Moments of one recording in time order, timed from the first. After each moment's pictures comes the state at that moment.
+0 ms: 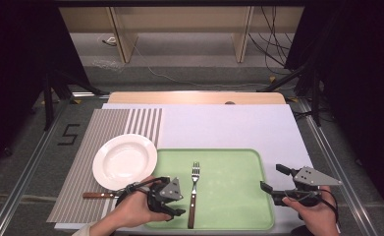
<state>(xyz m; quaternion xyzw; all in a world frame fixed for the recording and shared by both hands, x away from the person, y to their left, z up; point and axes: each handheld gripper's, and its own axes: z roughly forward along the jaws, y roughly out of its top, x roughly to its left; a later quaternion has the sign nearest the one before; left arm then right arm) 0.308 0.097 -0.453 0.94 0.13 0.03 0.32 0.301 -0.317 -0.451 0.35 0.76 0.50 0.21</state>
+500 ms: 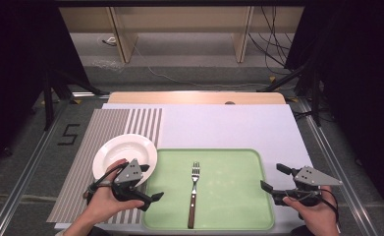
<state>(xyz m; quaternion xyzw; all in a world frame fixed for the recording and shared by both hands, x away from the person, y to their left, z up) 0.323 0.176 -0.451 0.85 0.26 0.13 0.44 0.301 -0.317 -0.450 0.35 0.76 0.50 0.21</state>
